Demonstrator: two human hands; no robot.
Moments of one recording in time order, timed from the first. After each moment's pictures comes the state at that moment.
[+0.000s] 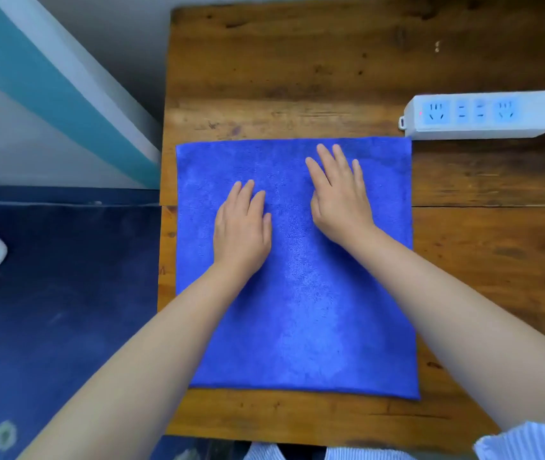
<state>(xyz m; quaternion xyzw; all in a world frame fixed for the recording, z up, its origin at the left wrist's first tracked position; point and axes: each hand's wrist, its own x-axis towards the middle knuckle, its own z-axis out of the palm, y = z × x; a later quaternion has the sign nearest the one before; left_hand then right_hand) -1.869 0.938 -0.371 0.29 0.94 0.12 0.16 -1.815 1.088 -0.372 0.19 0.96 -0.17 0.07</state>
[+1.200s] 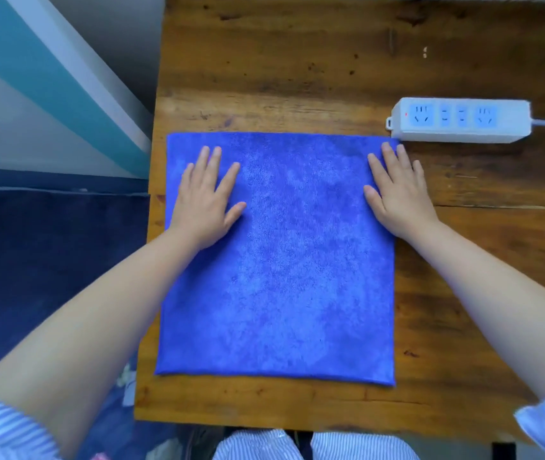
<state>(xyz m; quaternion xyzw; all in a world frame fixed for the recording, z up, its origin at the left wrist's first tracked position) -1.922 0.919 -0.389 0.40 0.91 0.05 0.11 -1.770 1.184 -0.387 0.22 0.96 -0.13 0.13</state>
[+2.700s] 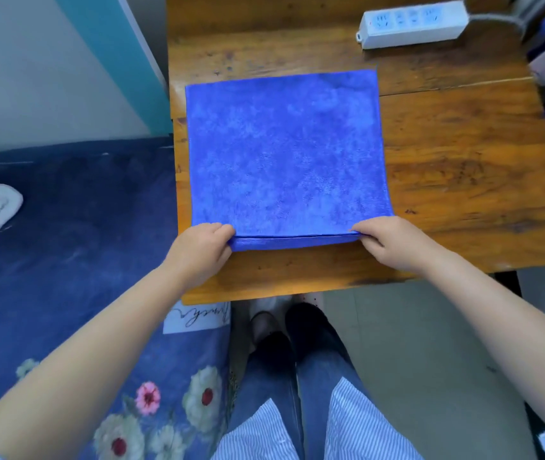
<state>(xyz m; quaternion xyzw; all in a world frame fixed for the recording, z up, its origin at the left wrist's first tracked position) -1.764 0.754 -0.341 0.52 0.84 0.05 0.15 -1.575 0.996 -0.328 0.17 0.94 -0.26 0.17</state>
